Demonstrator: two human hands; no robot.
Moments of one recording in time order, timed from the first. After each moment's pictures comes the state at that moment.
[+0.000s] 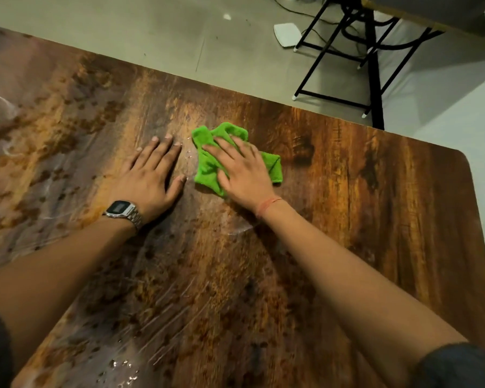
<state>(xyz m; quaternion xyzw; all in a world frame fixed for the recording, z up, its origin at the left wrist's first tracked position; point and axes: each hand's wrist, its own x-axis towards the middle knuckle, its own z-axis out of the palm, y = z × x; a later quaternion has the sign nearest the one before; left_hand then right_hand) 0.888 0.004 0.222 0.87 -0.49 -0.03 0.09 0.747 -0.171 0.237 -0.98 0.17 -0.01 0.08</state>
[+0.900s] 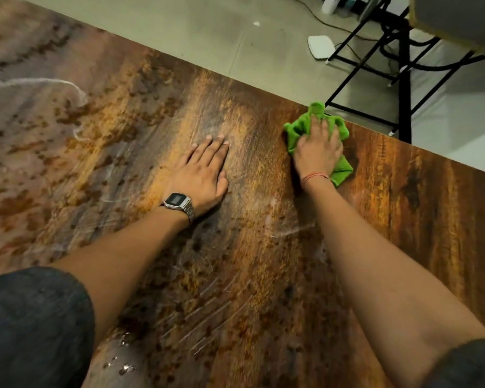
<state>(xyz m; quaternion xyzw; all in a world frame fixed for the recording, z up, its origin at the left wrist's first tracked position) 0.887 0.004 0.227 0.87 -0.49 -0.04 0.08 0.780 -0.222 0.243 -0.84 0.53 -0.03 0.09</state>
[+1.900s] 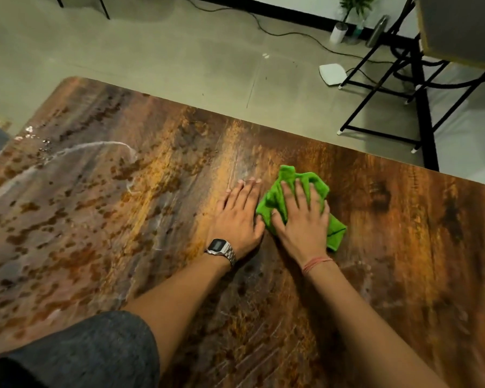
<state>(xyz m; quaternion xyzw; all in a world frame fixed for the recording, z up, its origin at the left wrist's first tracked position) 0.890 0.008 0.235 0.86 -0.48 -0.08 0.16 0.781 -0.103 0.240 -0.92 0.38 0.02 0.05</state>
